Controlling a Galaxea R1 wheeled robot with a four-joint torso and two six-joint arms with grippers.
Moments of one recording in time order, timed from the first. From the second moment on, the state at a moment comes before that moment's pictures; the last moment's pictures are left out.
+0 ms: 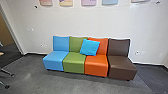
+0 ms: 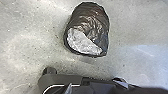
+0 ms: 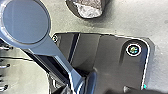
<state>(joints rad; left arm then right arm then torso) 1.10 2.67 -2.26 -0.27 0.27 -0.08 -1.52 2.23 -1.62 0.13 0.00 -0.23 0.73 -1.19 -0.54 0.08</state>
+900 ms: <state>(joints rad) 1.10 2.66 -2.28 -0.27 0.27 -0.08 -1.54 2.25 -1.62 0.13 -0.02 -0.23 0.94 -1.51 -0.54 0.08</state>
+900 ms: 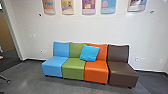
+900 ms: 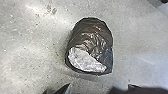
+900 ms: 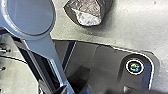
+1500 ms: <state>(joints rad) 1.10 2.67 -2.28 -0.27 0.27 -0.08 -1.52 2.18 -1.55 0.13 -0.02 -0.23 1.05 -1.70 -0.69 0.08</state>
